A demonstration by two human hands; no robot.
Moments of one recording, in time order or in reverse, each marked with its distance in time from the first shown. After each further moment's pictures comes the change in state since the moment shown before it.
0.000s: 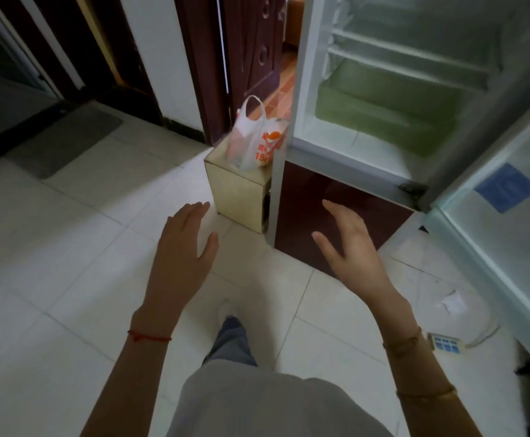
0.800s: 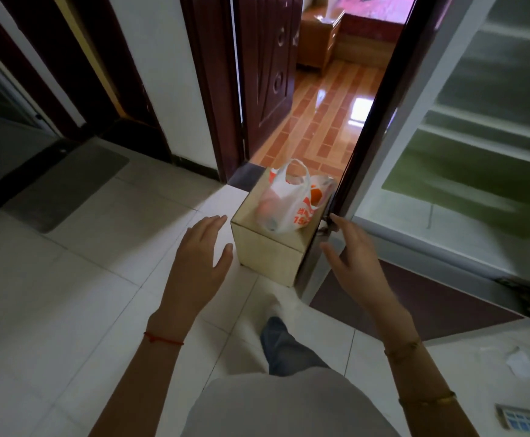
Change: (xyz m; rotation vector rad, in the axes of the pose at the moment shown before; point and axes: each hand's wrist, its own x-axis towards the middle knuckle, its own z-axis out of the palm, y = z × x) left_hand 0.337 -0.147 -0.030 0.005 -0.105 0.055; right_hand 0.332 -0.044 0.129 0.027 0.043 0.075
